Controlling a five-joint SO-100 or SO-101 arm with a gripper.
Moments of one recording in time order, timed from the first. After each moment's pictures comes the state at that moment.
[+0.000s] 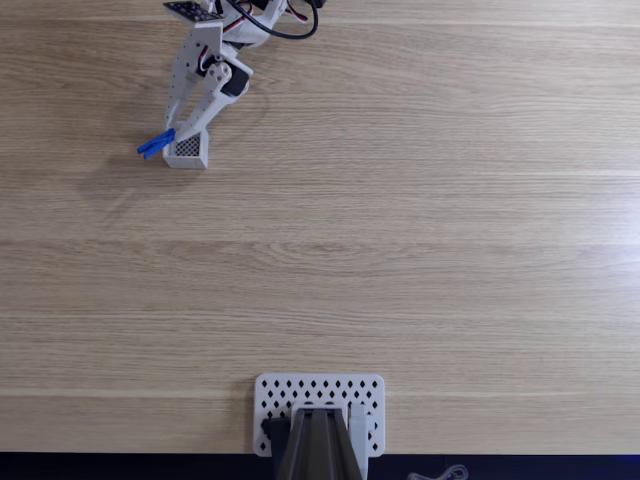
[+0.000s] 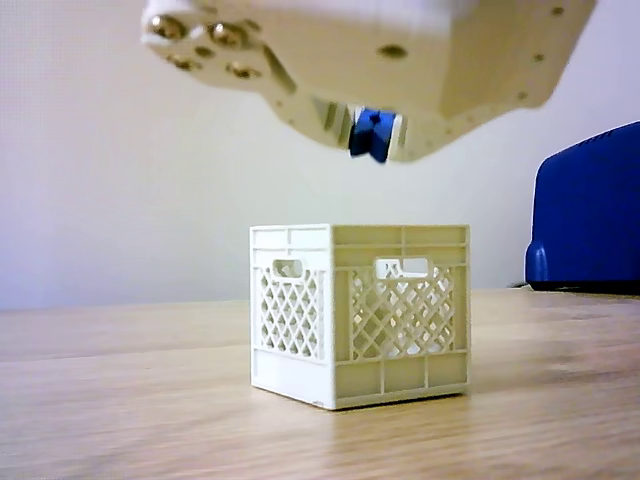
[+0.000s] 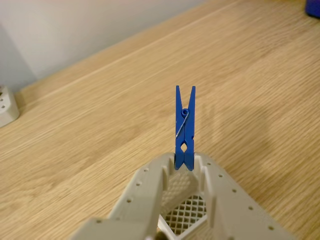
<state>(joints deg) 31.7 86.7 150.3 -44.0 -83.2</state>
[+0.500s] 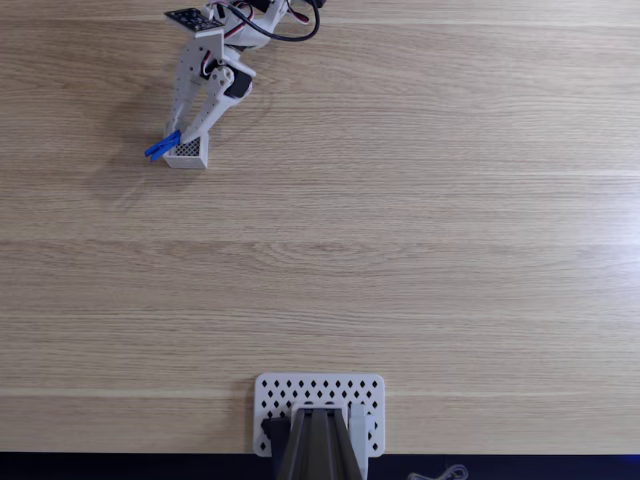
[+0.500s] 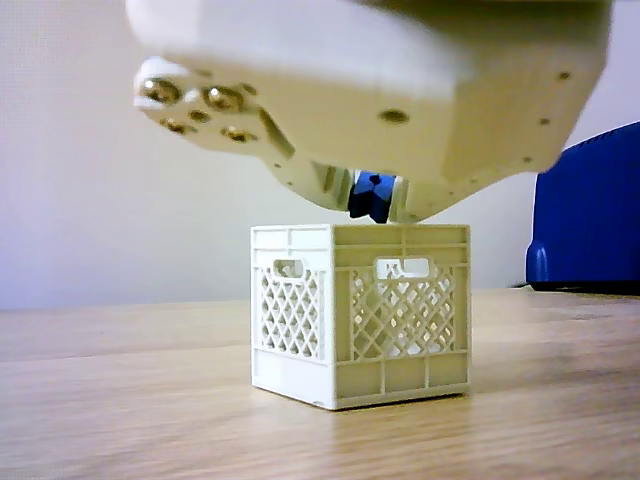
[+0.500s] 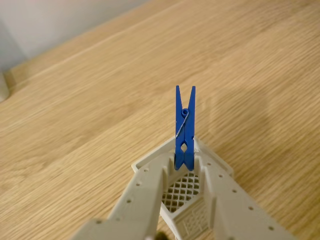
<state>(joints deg) 31.6 84.1 150.2 -42.5 -83.2</state>
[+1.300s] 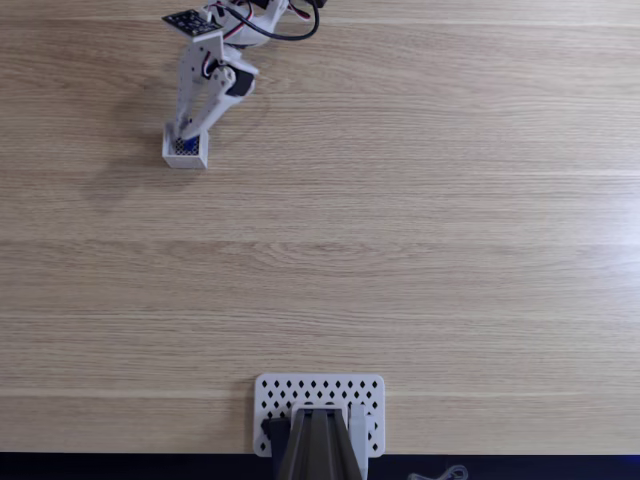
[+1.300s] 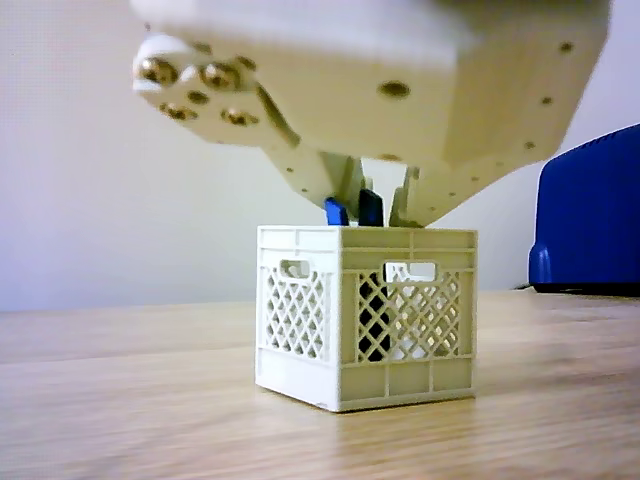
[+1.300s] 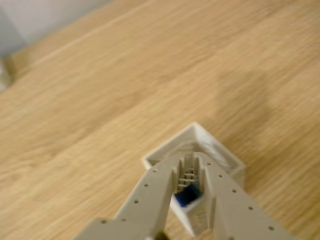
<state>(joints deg) 30.1 90.6 150.6 -34.3 -82.2</state>
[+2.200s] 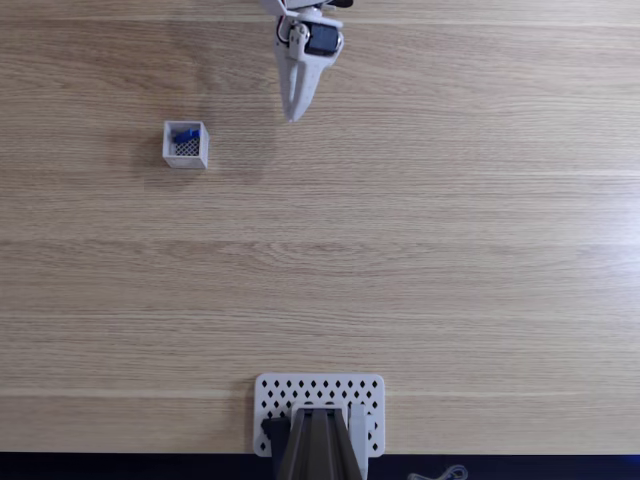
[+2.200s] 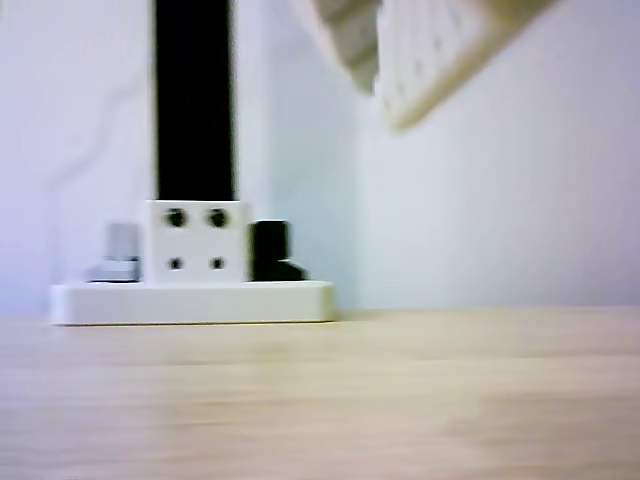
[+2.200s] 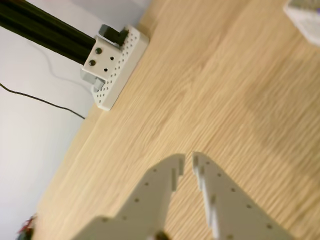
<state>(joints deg) 6.2 146.9 175.1 -0.5 -38.3</state>
